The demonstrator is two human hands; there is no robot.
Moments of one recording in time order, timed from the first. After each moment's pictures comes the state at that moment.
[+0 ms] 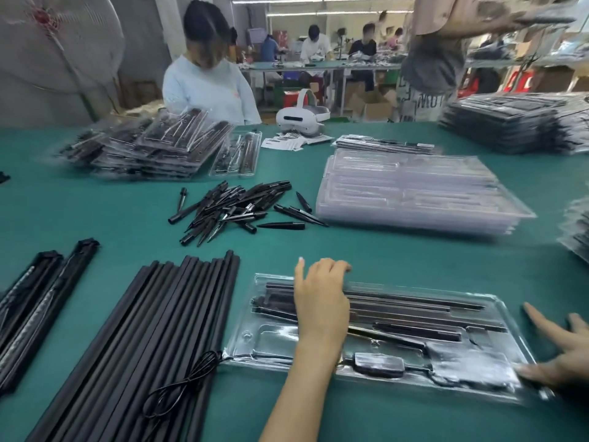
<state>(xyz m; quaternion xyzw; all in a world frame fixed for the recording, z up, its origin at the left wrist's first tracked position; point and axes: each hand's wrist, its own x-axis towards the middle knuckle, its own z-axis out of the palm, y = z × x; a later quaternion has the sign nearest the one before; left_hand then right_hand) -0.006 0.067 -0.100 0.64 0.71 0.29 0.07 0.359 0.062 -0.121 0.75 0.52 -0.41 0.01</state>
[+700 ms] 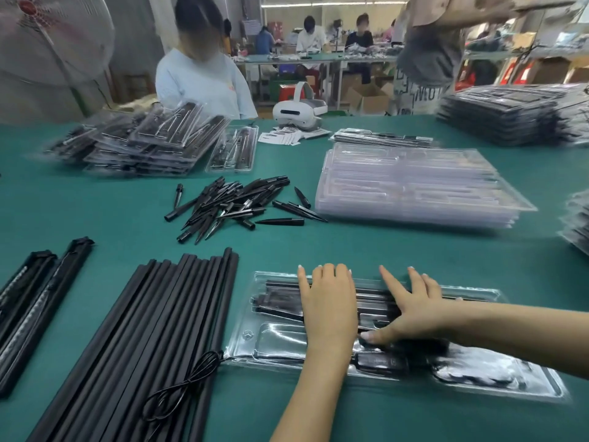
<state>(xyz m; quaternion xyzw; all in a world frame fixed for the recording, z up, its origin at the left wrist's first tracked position) 0.003 0.071 -0.110 0.64 0.74 0.19 0.01 0.132 0.089 -0.068 0.64 0.71 -0.28 0.13</state>
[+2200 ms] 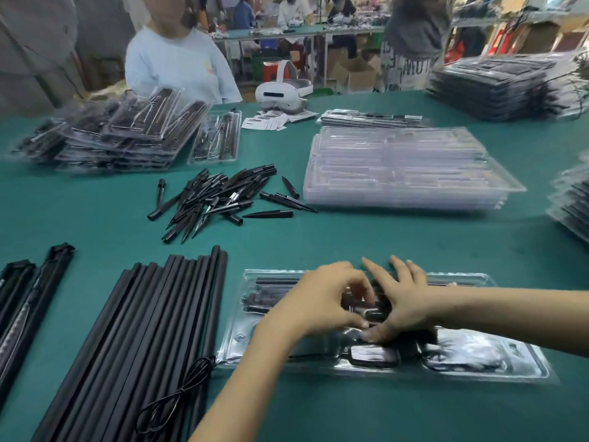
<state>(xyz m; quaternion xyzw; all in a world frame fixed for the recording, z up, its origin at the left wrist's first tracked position) -0.032 0.061 -0.051 0.80 0.49 0.15 0.30 0.133 0.097 -0.066 0.60 0.73 -0.27 0.19</state>
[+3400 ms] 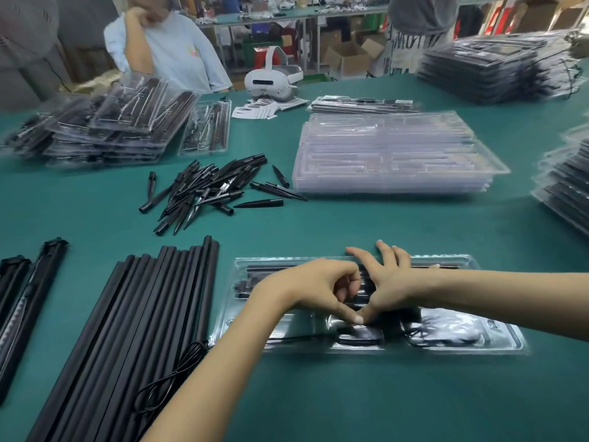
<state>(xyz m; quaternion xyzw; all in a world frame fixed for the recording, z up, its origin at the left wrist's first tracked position) -0.029 0.076 -0.052 0.79 0.47 0.03 0.40 0.132 0.096 -0.067 0.61 0.73 -0.25 0.18</state>
